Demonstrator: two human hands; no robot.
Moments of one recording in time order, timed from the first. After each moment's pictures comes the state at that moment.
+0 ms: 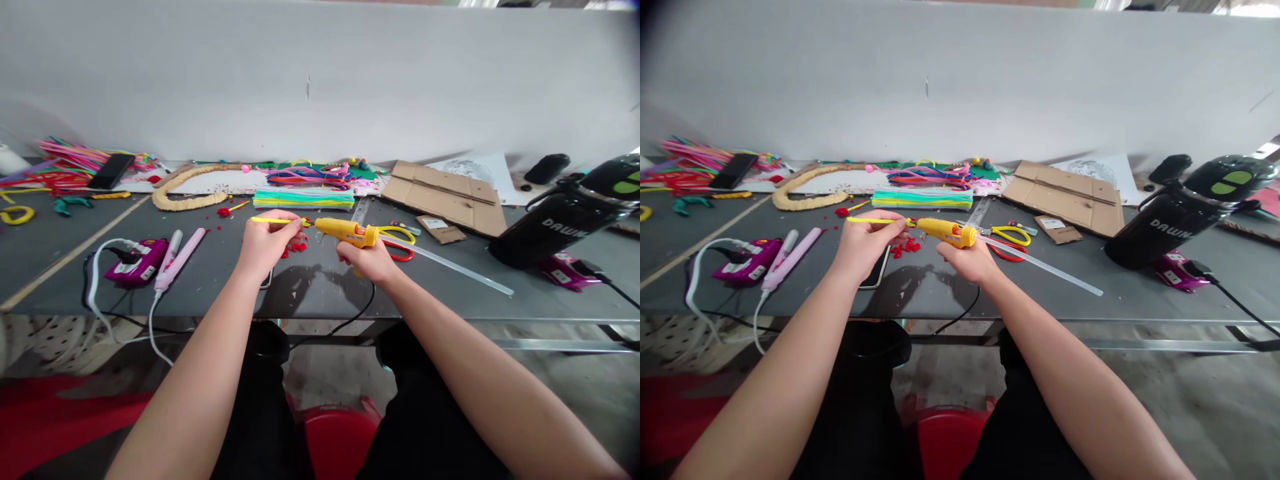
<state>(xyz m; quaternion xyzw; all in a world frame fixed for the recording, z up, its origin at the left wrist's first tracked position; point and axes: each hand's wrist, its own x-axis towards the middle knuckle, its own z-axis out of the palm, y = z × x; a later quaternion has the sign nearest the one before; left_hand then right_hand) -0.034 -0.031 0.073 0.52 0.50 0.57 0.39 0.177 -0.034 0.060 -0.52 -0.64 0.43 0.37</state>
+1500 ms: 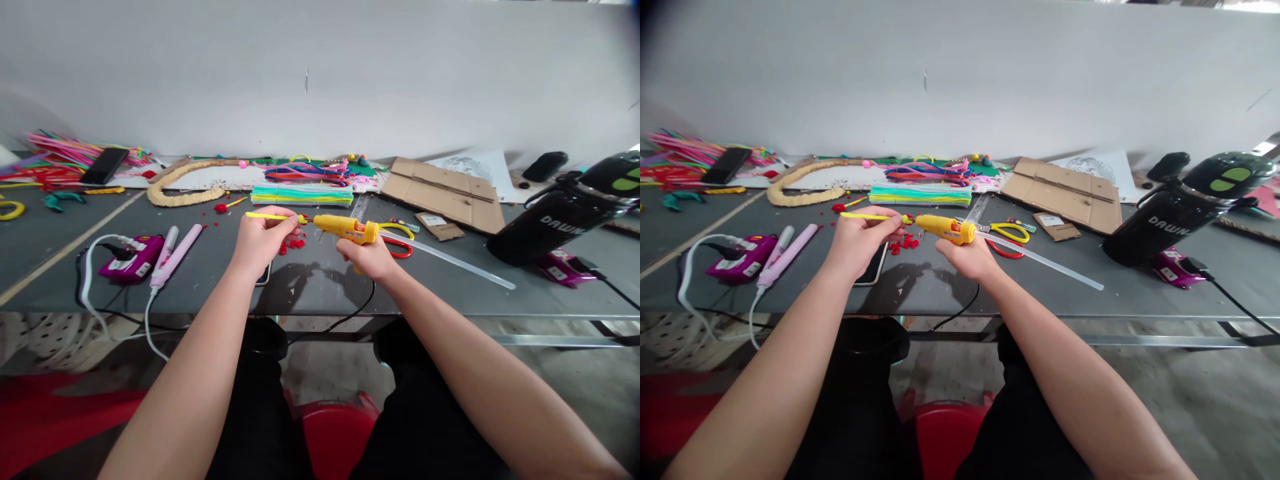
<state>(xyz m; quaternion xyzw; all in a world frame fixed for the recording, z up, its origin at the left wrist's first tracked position) -0.035 -0.032 0.073 0.51 0.51 0.57 0.39 0.176 -0.037 0.063 -0.53 -0.64 0.42 0.37</state>
